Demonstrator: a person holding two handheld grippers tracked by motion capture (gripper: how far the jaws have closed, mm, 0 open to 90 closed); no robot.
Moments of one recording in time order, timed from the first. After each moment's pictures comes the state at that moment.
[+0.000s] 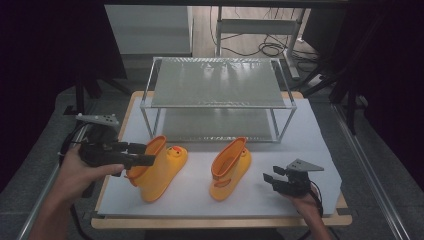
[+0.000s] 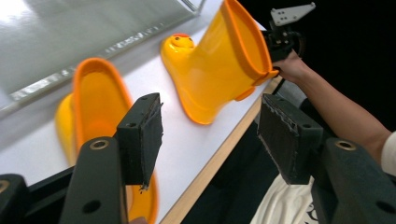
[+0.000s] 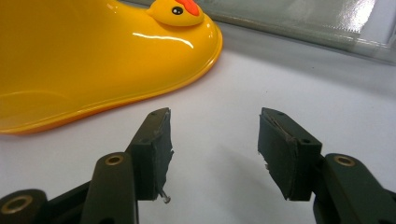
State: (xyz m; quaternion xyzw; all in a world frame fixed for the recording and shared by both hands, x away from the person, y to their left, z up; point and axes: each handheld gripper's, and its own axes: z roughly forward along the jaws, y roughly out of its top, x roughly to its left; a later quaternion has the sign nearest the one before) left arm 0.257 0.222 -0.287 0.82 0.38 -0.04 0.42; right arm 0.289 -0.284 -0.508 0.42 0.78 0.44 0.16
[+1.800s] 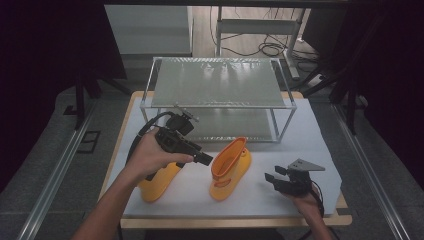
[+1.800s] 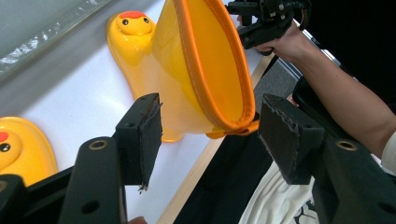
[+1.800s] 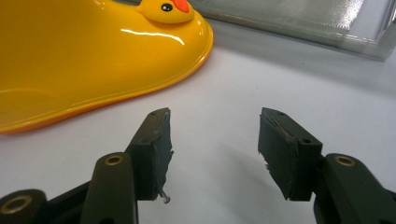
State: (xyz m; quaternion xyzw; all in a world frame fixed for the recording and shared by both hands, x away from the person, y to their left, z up) left arm 0.309 0.088 -0.302 0.88 0.34 -0.10 0.32; right arm 0.290 -0.288 -0.510 0.43 0.78 0.44 0.16
